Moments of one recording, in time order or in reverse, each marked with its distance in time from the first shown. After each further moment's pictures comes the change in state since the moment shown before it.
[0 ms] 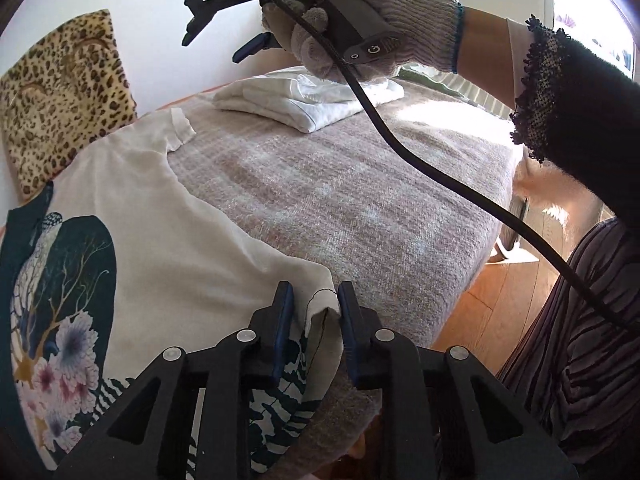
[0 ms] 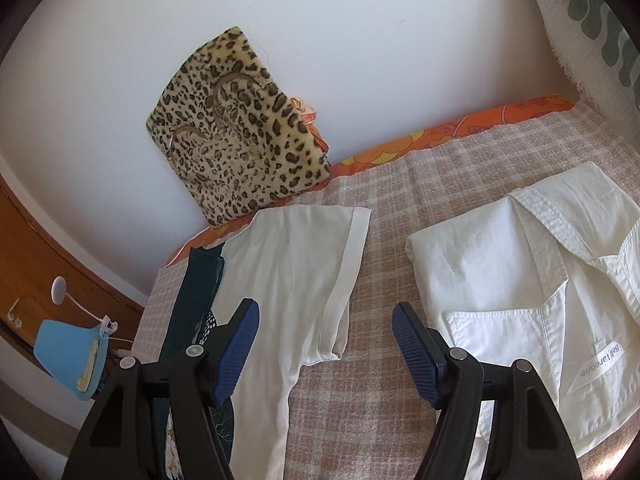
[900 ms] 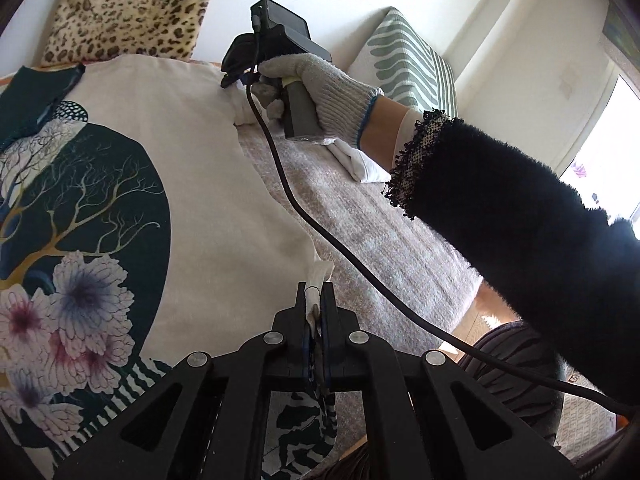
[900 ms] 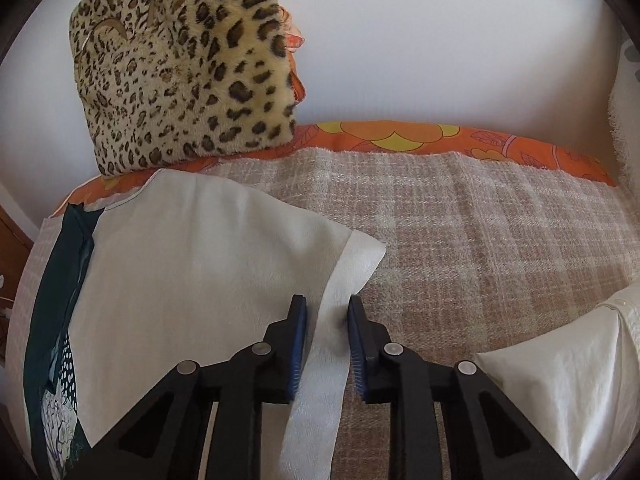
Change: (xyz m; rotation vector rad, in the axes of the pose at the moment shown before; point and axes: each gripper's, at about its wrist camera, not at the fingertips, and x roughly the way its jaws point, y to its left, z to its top) left arm -0.023 0.084 -0.008 -0.469 -0.088 -0.234; right arm 0.182 0.038 0.042 -0.231 0.116 -0.371
